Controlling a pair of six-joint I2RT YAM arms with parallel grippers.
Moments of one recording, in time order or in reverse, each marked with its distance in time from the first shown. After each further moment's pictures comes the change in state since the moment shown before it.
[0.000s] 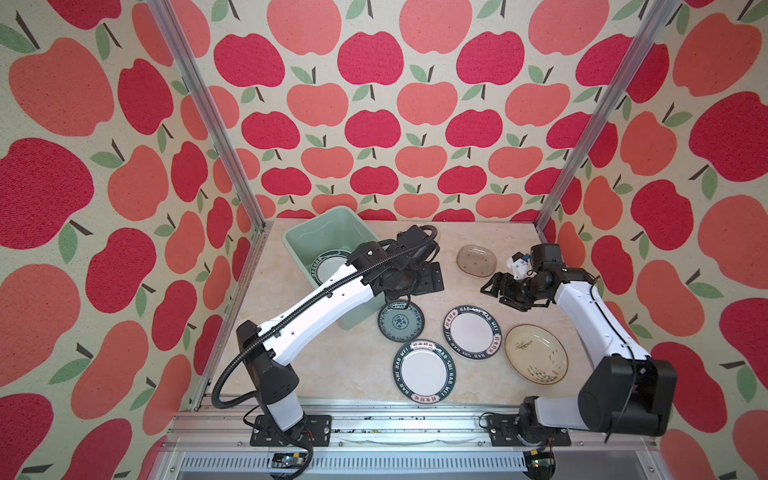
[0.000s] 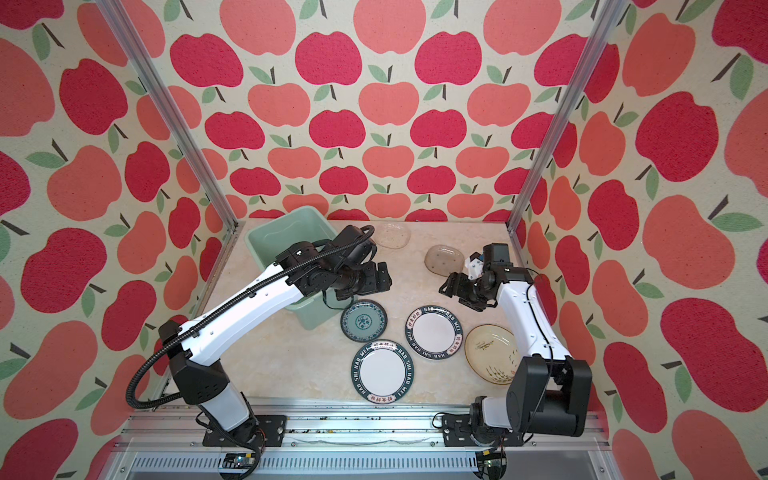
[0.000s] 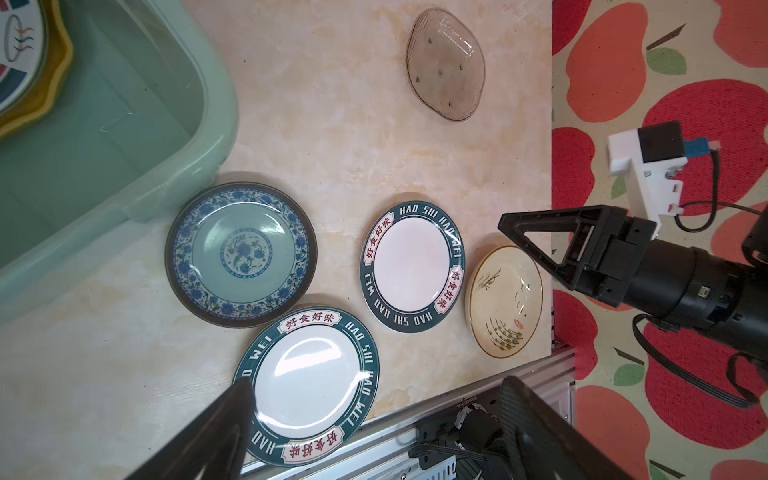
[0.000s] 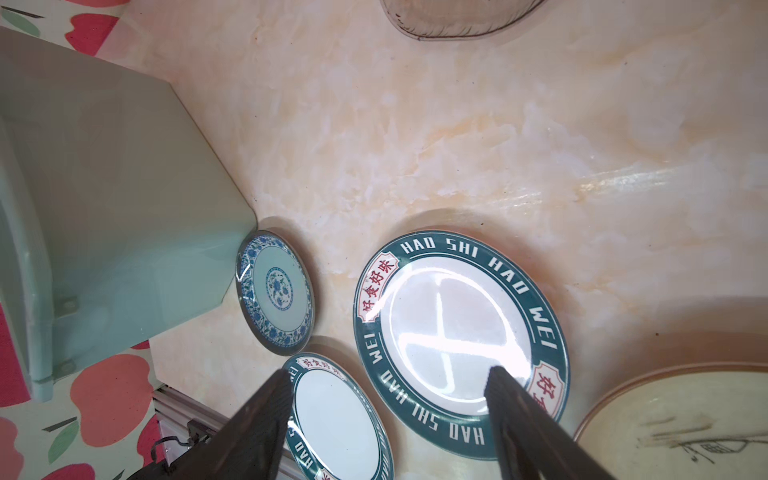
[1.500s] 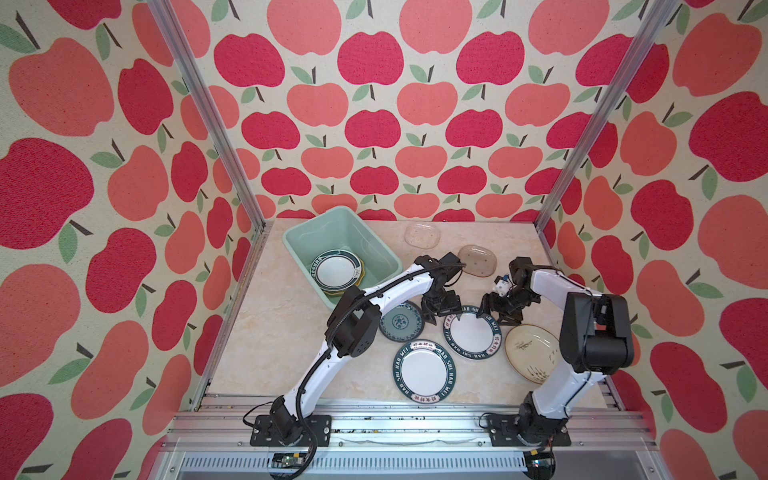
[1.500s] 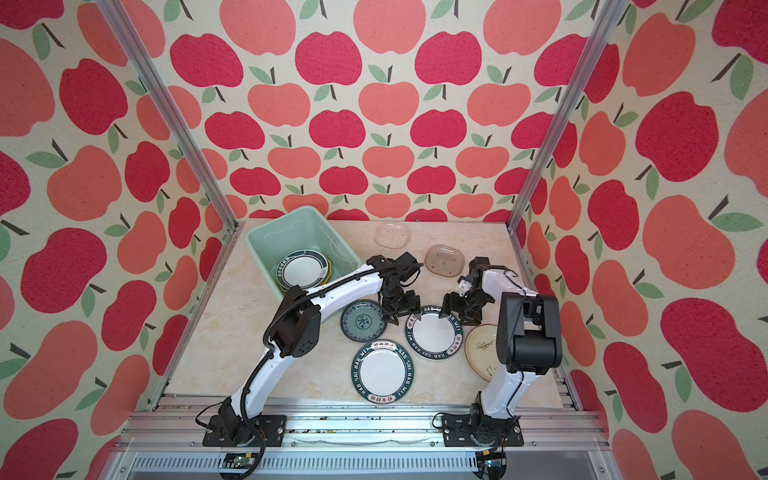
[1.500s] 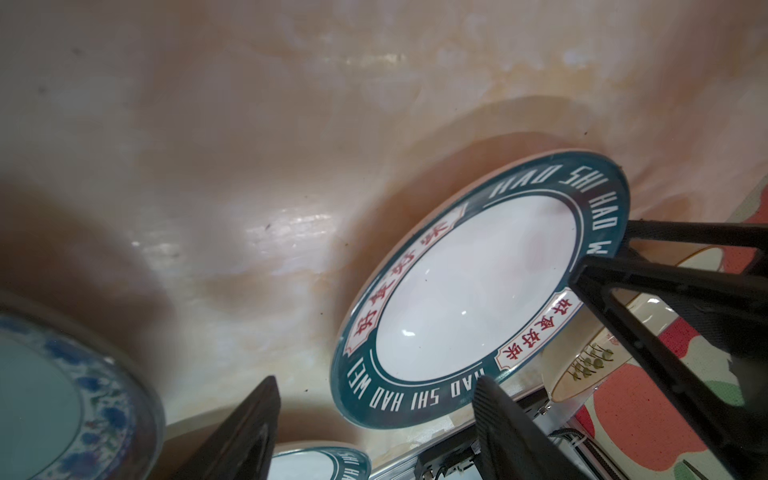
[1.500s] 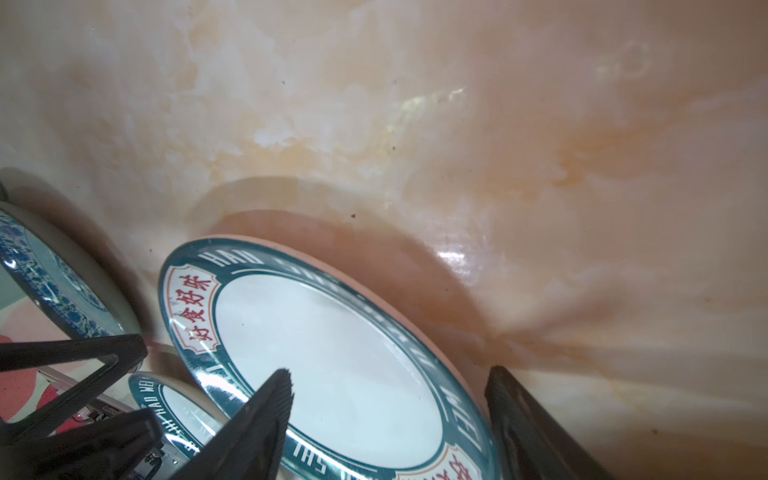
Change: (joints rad) left arm 0.047 0.680 0.261 0.038 0.435 0.036; right arm -0.005 0.367 -0.006 -0.016 0.086 -0.168
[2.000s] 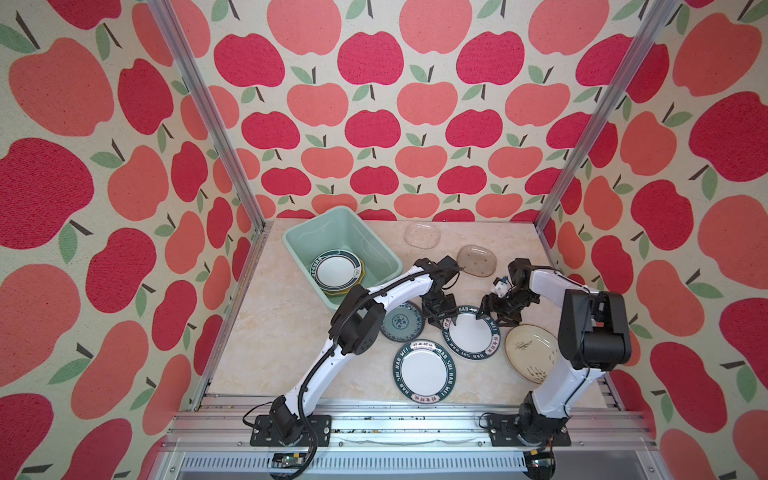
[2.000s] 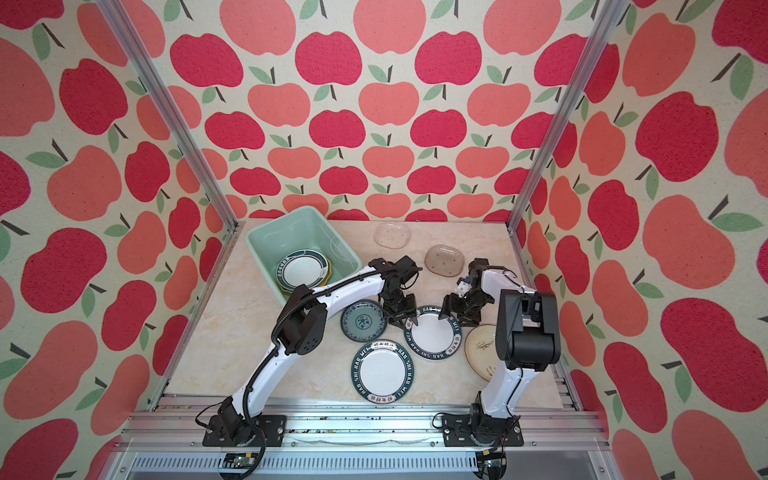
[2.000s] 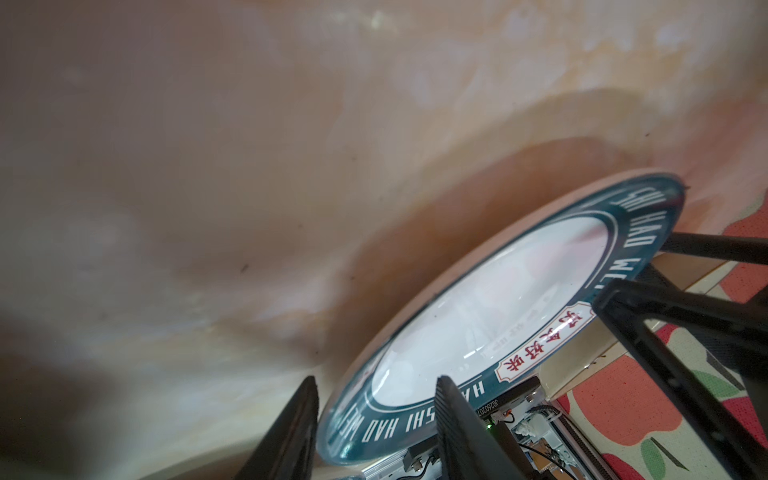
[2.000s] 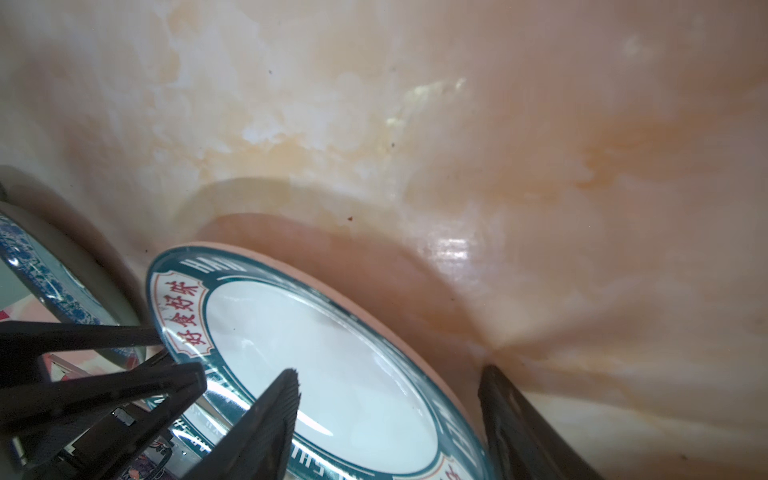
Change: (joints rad) left arm 0.015 0.053 0.005 0.014 0.087 -0.011; right arm 0.000 0.023 0.000 0.000 -0.019 0.000
